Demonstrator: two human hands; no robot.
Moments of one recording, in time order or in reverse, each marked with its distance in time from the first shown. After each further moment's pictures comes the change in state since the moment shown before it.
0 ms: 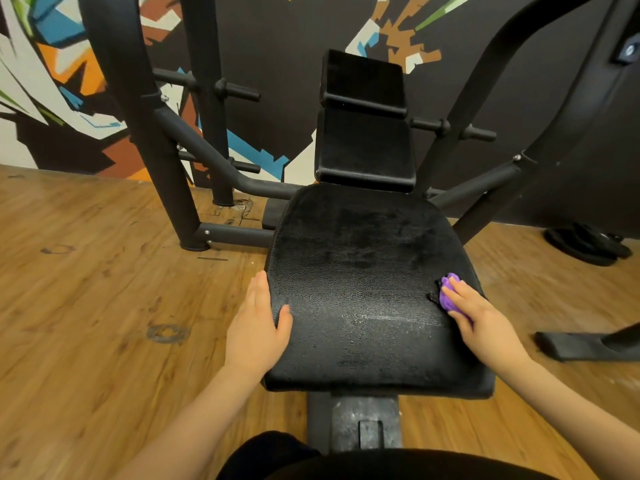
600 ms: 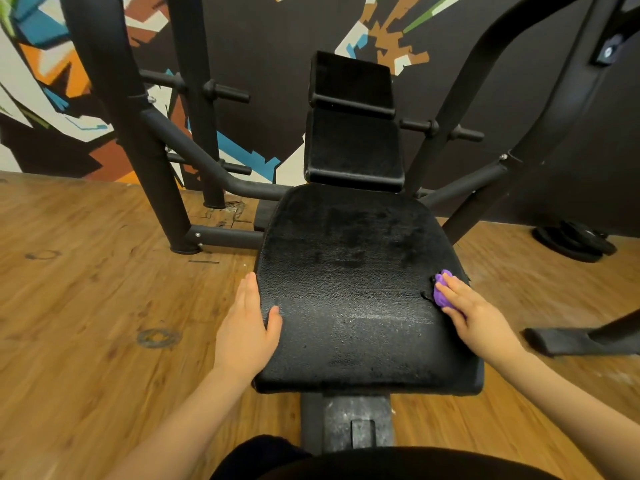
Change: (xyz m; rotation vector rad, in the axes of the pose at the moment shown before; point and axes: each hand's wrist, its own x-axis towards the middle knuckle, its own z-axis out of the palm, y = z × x) left_hand 0.001 0.000 0.000 -0.005 -0.003 -0.014; right_hand 0.005 0.006 -0.008 -0.042 -0.004 -0.060
